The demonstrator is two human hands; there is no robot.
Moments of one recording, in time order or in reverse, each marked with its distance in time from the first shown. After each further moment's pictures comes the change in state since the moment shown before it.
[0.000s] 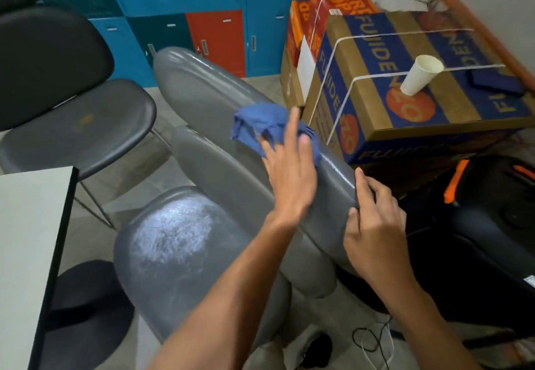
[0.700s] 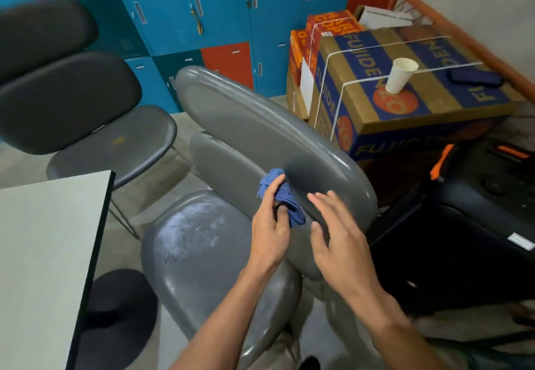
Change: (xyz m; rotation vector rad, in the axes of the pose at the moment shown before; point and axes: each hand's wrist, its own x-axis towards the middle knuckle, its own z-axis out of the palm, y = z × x) left_hand -0.163 -0.028 -0.078 -0.153 -0.131 0.025; right_hand -0.102 -0.007 -0.014 0.371 -0.107 -0.150
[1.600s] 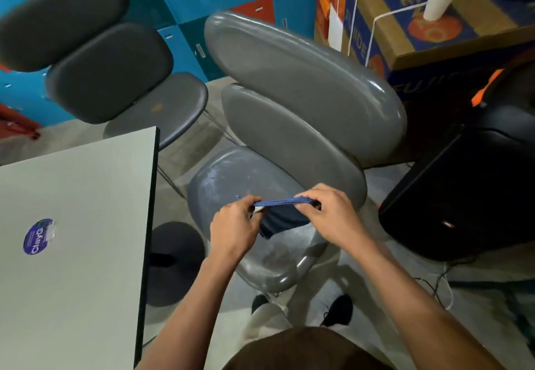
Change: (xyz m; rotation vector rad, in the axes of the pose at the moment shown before) left_hand -0.123 -0.028 -0.127 0.856 -0.081 -0.196; right_hand -0.079 -0.007 0.065 0.167 -0.301 0.117
